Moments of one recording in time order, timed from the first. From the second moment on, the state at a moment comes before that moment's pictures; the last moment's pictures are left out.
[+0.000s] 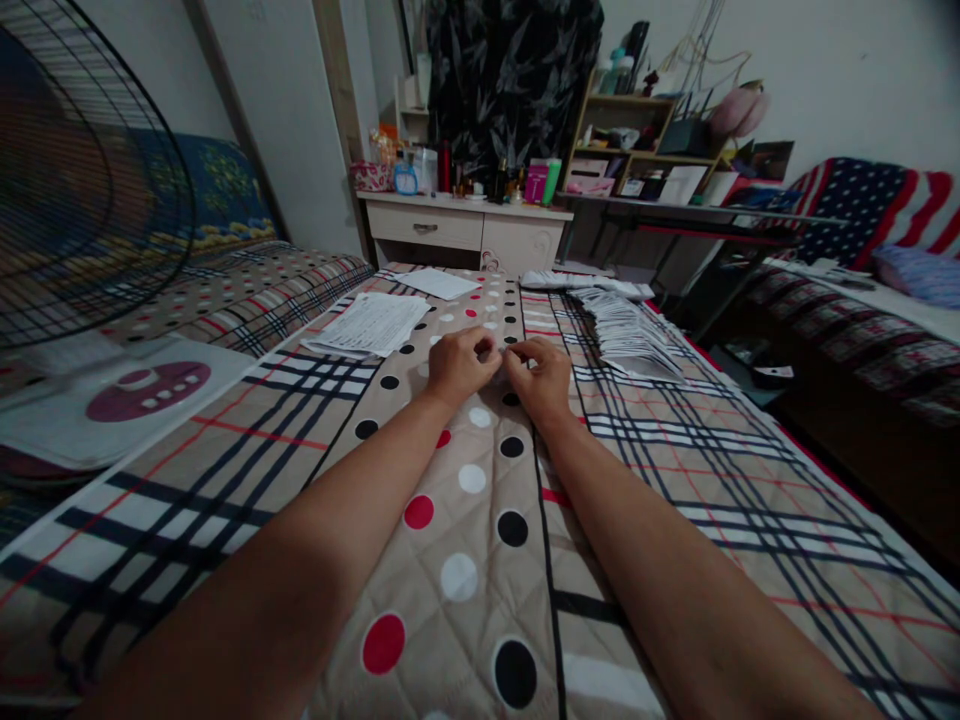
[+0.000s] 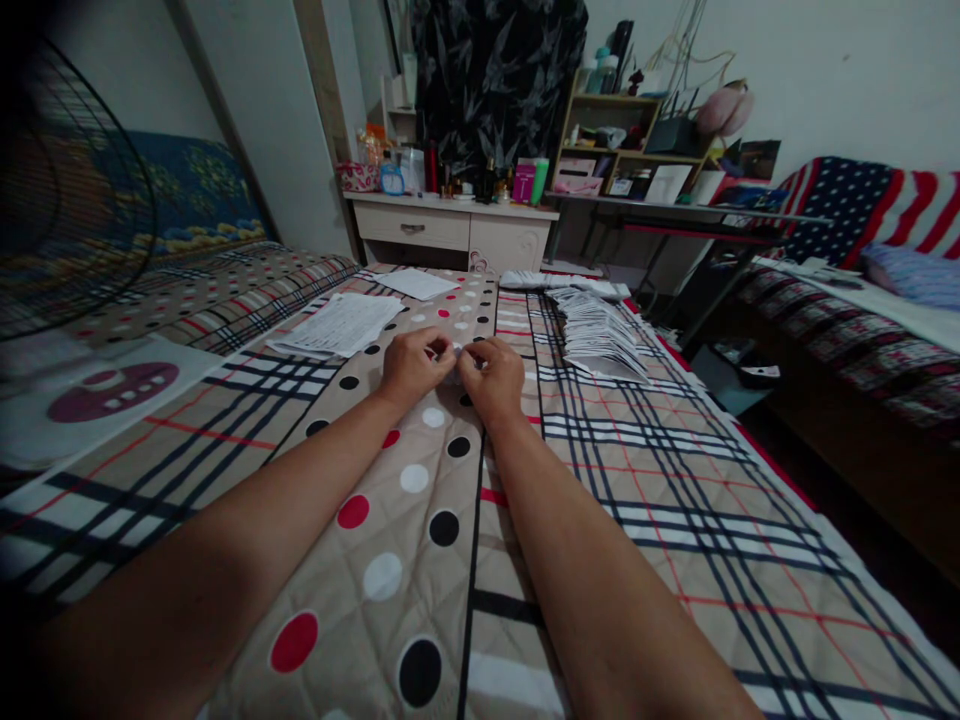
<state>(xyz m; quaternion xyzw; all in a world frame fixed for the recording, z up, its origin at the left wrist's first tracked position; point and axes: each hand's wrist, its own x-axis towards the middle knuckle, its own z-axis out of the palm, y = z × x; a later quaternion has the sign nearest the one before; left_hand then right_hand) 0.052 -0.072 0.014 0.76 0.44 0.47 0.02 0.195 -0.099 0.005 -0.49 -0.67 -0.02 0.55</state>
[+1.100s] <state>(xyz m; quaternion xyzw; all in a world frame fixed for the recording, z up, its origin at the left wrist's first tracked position) 0.029 -0.048 -0.003 0.76 0.42 0.48 0.15 0.217 -0.076 -0.013 -0.49 -0.54 0.28 0.63</state>
